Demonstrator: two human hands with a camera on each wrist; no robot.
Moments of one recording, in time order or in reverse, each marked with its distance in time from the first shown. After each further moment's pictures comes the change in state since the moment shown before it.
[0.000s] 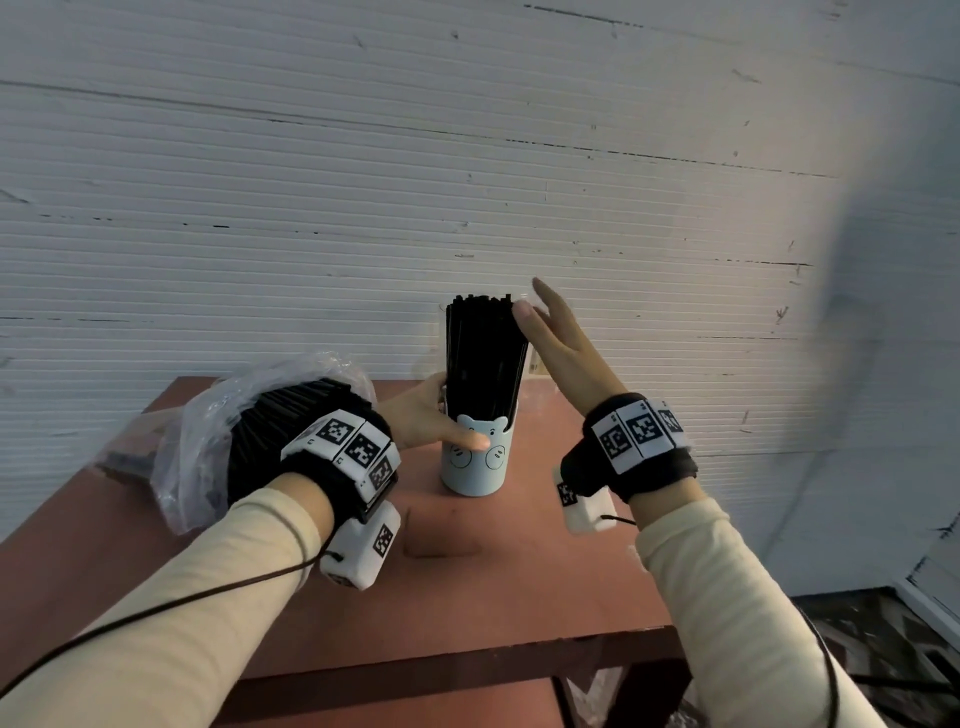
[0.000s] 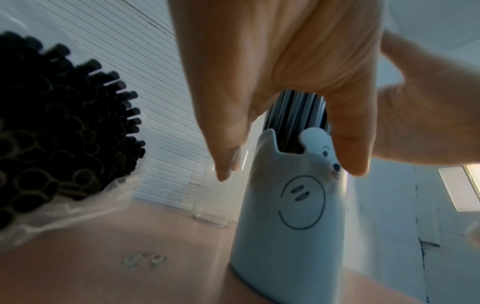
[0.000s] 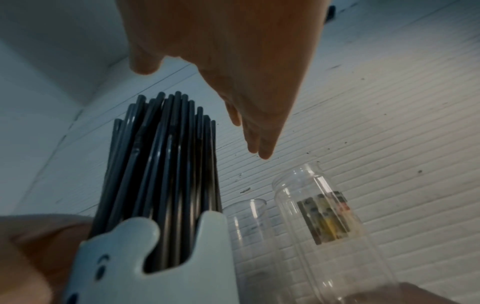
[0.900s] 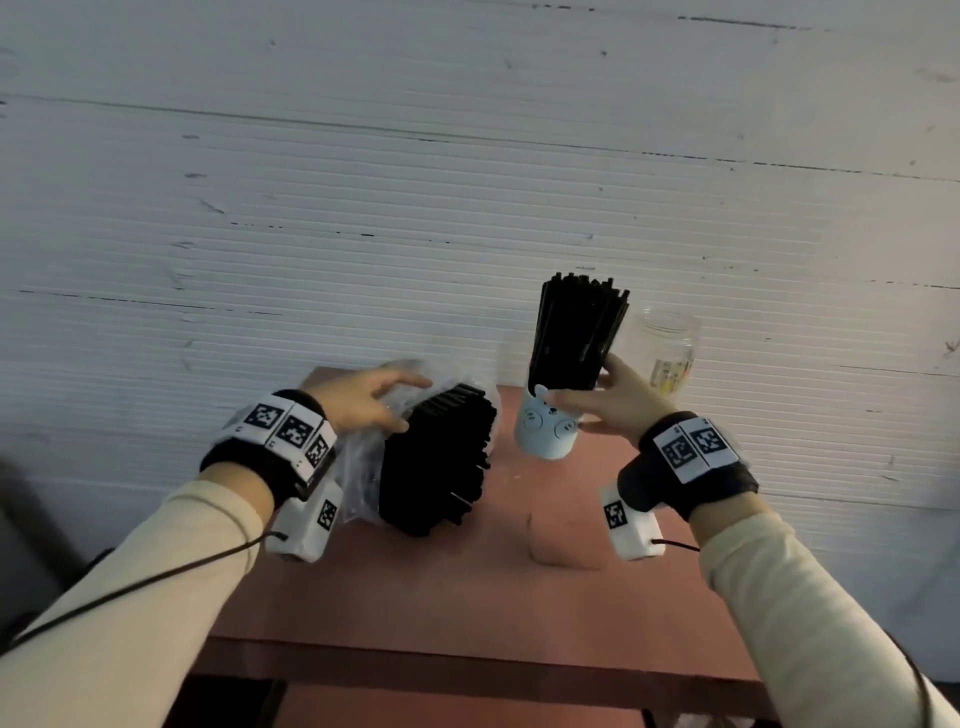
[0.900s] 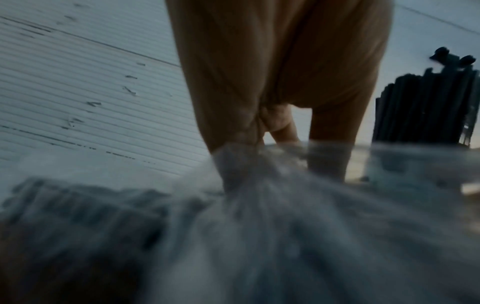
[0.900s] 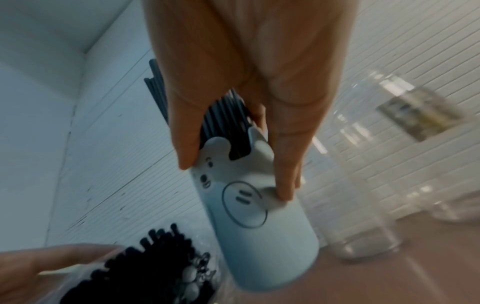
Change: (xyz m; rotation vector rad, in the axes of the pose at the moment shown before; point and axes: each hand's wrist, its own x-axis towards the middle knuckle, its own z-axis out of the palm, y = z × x) left_hand -0.089 -0.069 -0.156 0.320 0.105 -0.096; right_hand 0.031 0.020 0.070 -0.013 -0.166 0.317
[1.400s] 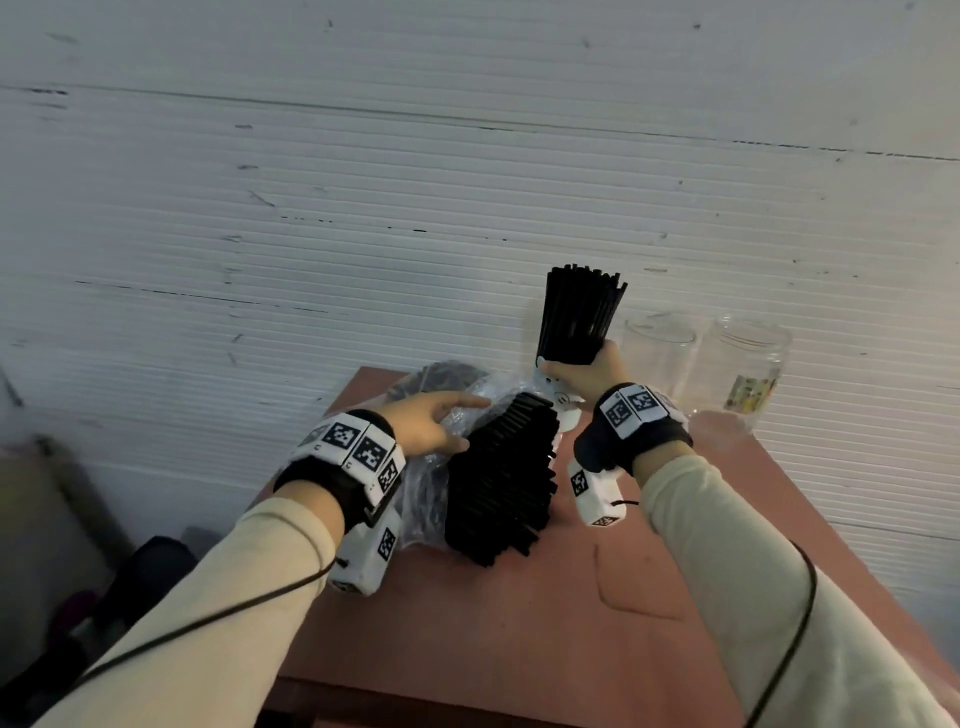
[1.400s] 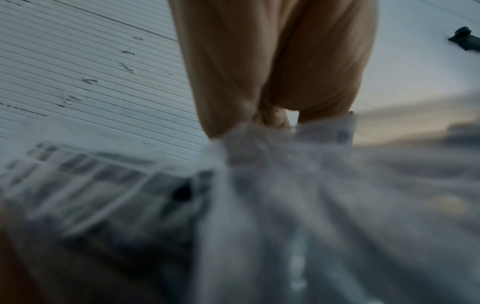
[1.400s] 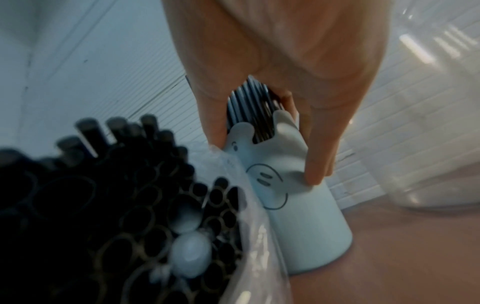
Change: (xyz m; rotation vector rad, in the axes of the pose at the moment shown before) left_hand 0.015 -0.016 0.011 -0.097 -0.031 -0.050; right_hand 0.163 0.032 0.076 -0.069 0.196 0.062
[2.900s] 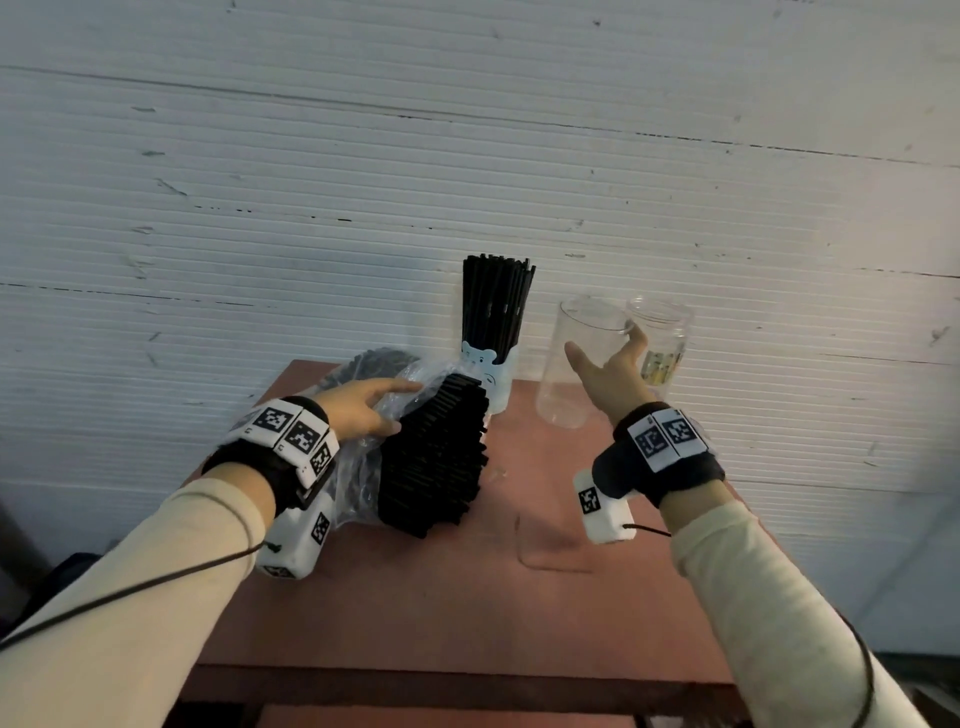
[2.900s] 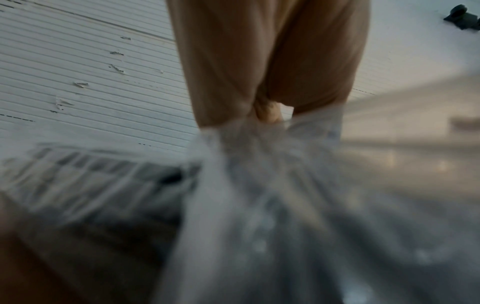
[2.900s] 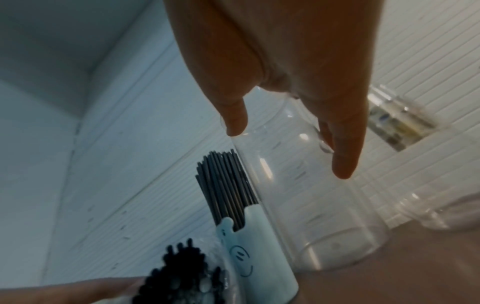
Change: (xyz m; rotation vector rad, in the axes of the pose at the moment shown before) left_hand 0.019 -0.007 0.004 0.099 0.043 0.006; right_hand -0.113 -0.008 -0.092 0.096 0.186 0.009
